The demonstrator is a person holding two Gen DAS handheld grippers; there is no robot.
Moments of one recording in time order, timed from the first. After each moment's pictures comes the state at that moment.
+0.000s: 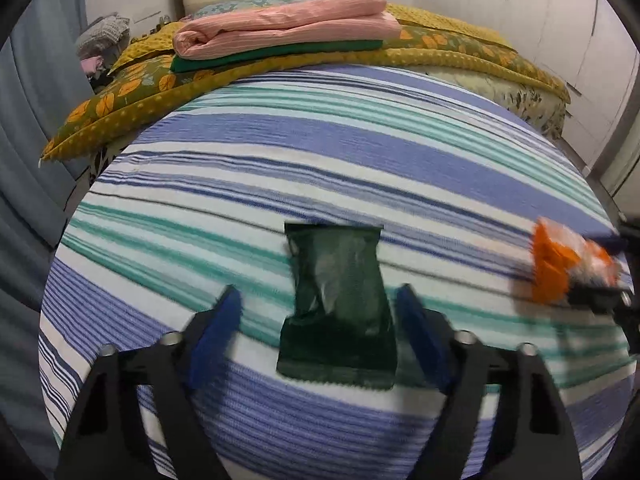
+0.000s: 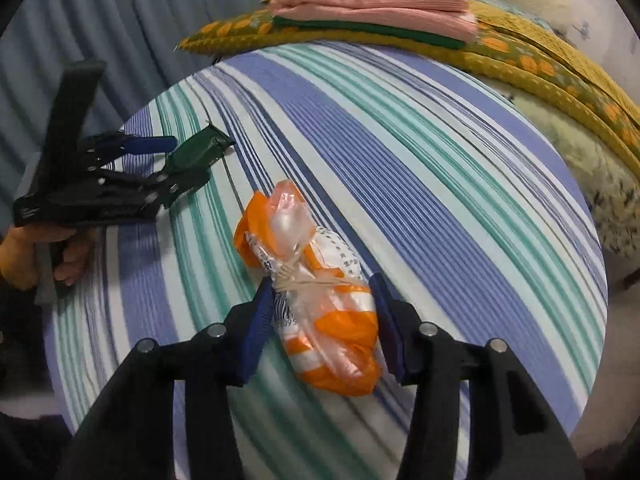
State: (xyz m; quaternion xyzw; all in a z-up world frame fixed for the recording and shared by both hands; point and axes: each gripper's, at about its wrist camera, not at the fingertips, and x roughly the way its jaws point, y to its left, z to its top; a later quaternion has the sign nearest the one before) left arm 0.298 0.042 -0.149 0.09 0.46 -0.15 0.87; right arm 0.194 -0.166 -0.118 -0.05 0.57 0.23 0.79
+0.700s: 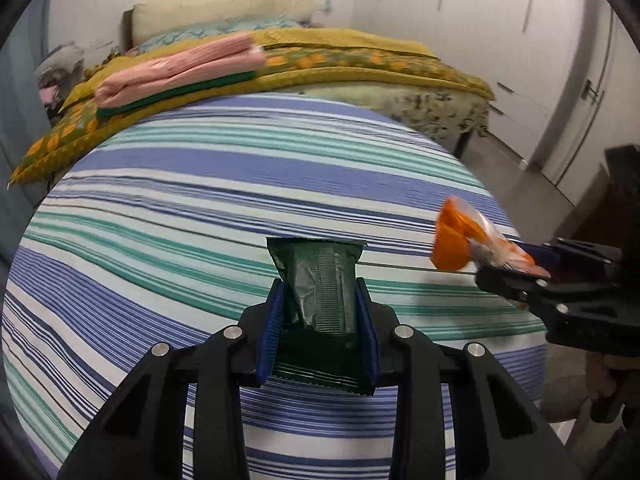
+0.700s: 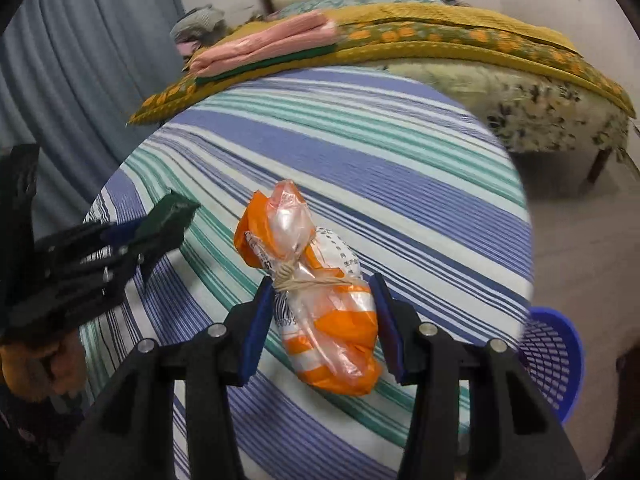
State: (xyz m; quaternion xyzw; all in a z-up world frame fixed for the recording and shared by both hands) left arm 0.149 -0.068 -0.110 0.08 0.41 -0.26 0.87; right arm 0.089 -0.257 -0.083 0.07 0.53 0.10 0.84
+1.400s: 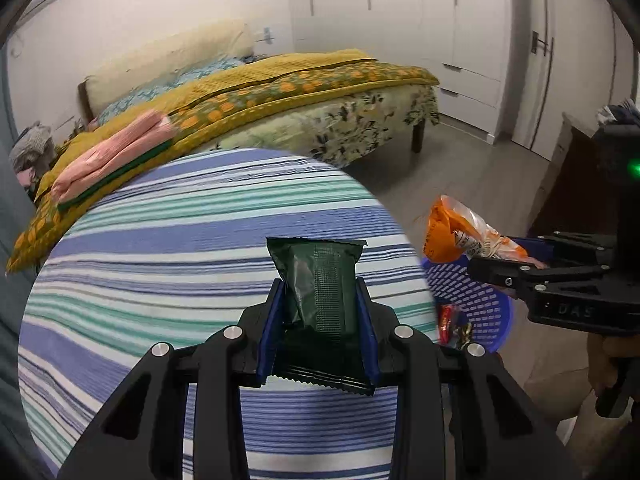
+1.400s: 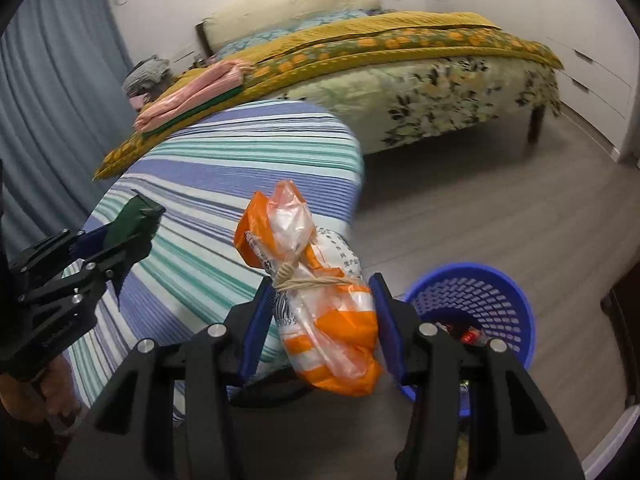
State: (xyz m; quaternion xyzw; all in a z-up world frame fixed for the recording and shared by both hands) left arm 0.068 -0.189 -0.077 0.16 0.35 -0.31 0.87; right arm 0.011 -0.383 -0.059 0.13 0.50 0.00 0.86
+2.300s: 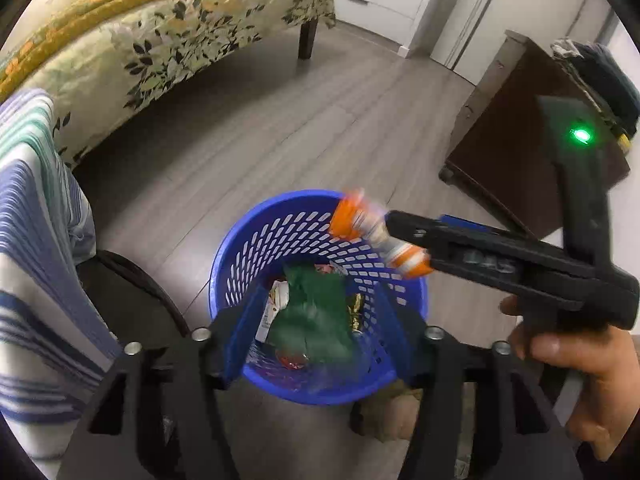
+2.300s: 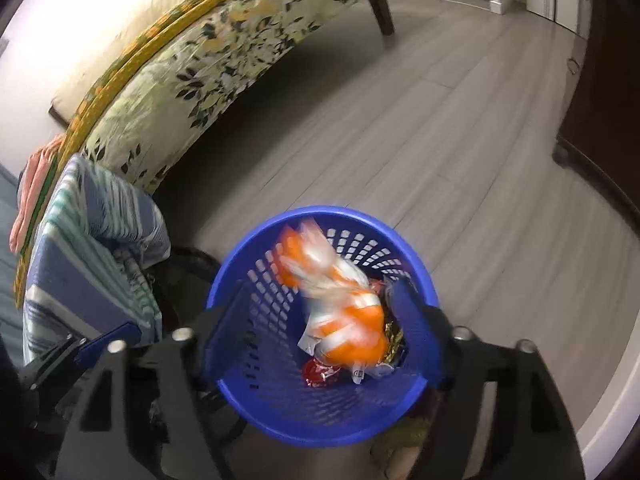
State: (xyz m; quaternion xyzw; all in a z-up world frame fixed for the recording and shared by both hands) left arm 0.068 -0.424 -0.239 0.18 0.49 -0.44 0.73; right arm -0.031 -0.601 -0.206 0.30 0.52 -0.21 0.77
